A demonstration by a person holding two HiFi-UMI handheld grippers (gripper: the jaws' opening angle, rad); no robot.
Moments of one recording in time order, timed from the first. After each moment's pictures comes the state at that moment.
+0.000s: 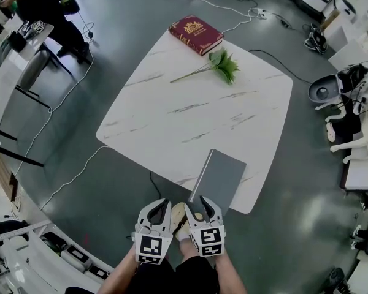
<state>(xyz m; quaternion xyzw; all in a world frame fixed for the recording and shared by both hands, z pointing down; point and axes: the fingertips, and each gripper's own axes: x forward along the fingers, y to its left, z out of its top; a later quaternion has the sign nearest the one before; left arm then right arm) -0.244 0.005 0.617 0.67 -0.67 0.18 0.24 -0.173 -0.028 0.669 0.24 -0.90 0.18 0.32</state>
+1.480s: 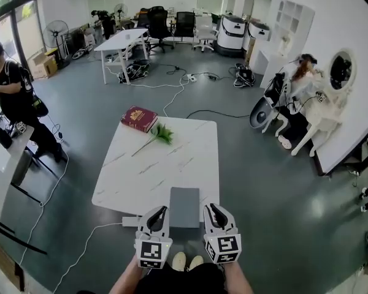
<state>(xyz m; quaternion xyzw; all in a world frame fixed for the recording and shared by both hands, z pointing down) -0.149 0.004 0.370 0.78 -0.61 0.11 0.03 -0.017 -0.031 0.386 0.48 -0.87 0.06 0.09</state>
